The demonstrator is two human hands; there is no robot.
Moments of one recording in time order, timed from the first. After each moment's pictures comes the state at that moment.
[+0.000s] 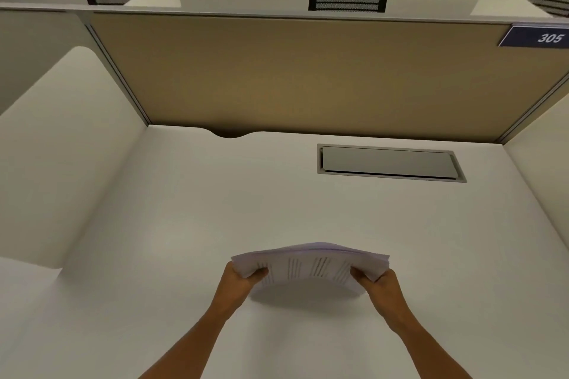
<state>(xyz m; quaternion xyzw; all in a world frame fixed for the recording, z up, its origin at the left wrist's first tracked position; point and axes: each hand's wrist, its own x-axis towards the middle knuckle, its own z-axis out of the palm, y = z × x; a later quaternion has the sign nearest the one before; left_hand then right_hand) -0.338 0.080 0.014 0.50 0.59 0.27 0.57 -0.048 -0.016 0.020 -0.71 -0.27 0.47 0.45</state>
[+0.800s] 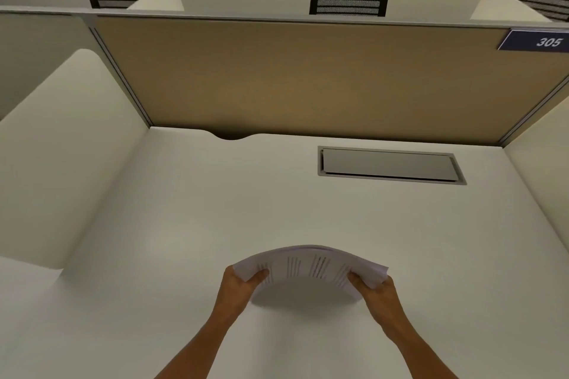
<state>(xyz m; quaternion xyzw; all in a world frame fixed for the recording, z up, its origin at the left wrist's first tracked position) -0.334 0.069 0.021 0.50 0.59 0.31 0.55 -0.060 -0.022 0.024 -0.70 -0.29 0.46 0.46</state>
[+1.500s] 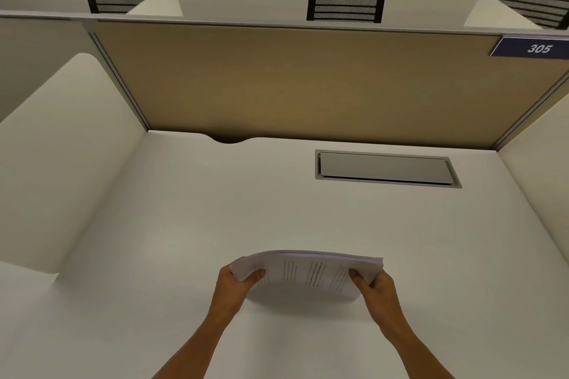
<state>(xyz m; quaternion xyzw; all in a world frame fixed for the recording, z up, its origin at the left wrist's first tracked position) -0.334 0.073 0.028 0.48 0.60 0.32 0.56 -0.052 -0.020 0.010 -0.70 -0.32 0.43 0.47</state>
